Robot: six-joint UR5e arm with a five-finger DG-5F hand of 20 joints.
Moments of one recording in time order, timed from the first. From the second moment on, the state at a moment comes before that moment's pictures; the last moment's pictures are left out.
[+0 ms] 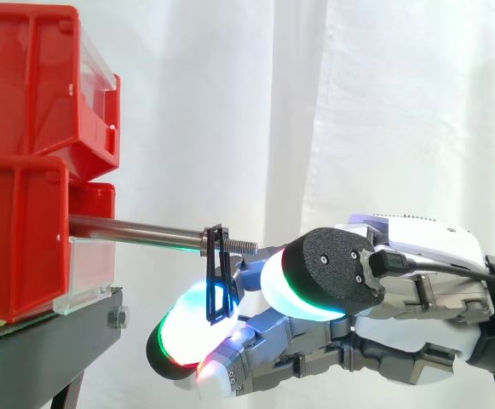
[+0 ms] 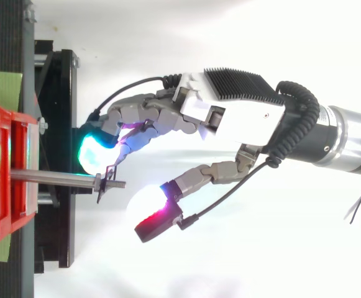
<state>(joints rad) 0.17 -2.37 -1.36 -2.27 -1.35 -0.60</state>
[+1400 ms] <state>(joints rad) 0.18 -2.37 -1.35 -2.26 -1.34 -0.63</state>
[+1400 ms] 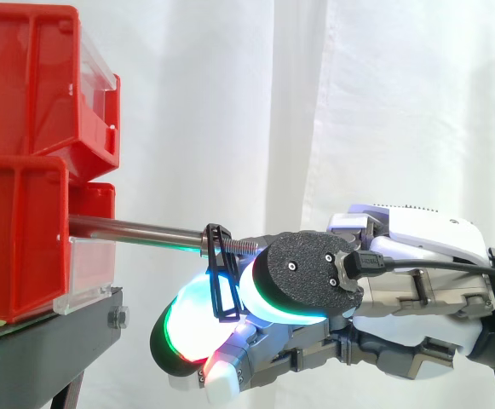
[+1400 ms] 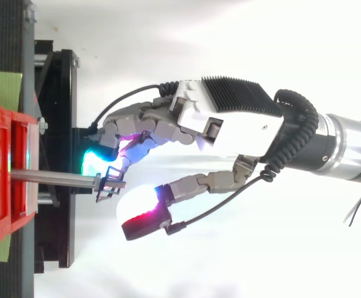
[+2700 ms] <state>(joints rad) 0.18 -2.37 -1.35 -2.28 -1.37 -0.59</state>
